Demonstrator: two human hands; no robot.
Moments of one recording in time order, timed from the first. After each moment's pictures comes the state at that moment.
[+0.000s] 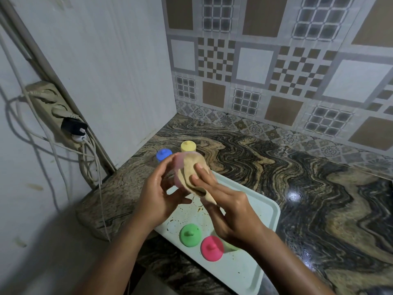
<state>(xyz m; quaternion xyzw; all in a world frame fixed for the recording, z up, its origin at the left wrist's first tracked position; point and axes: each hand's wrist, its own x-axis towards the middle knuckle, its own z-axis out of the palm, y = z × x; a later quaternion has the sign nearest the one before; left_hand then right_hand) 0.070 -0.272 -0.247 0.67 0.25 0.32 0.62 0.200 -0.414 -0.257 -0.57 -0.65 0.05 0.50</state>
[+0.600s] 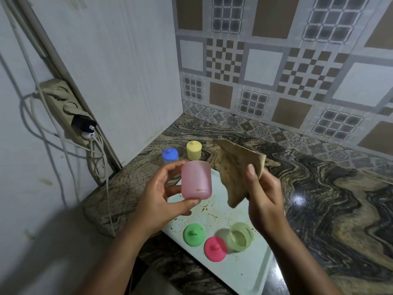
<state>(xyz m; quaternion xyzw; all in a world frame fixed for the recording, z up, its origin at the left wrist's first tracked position) 0.048 -0.281 -0.236 0.67 0.25 0.28 0.64 0.210 -0.418 -0.227 -0.53 -0.37 0.17 0.74</state>
